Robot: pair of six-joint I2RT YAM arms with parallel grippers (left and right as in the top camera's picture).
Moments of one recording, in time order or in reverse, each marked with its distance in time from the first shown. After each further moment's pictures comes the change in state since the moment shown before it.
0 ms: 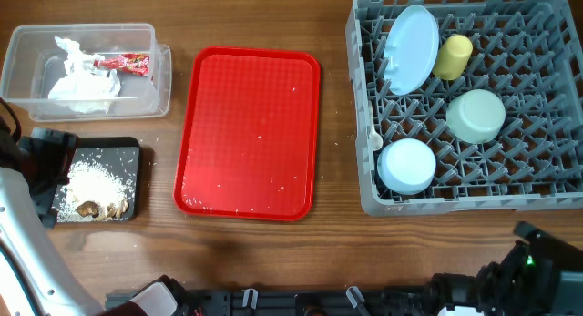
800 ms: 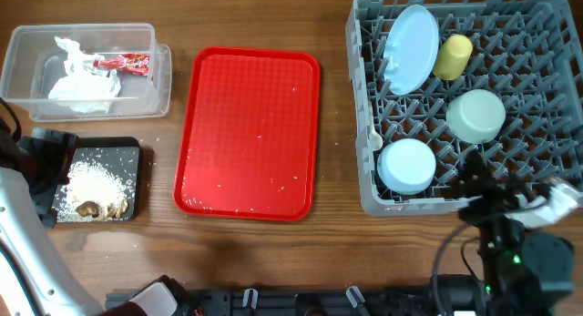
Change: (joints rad) left arm 0.000 0.000 0.000 0.000 0.000 0.000; right arm 0.074 -0.187 -0.441 0.917 -0.142 -1.373
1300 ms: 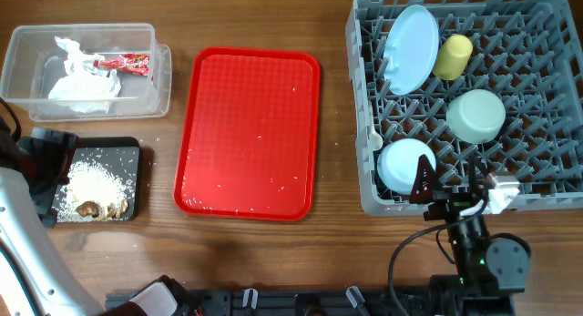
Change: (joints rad) left arm 0.000 0.000 0.000 0.000 0.000 0.000; right arm 0.022 -0.229 -0.427 0.422 -0.212 -0.233
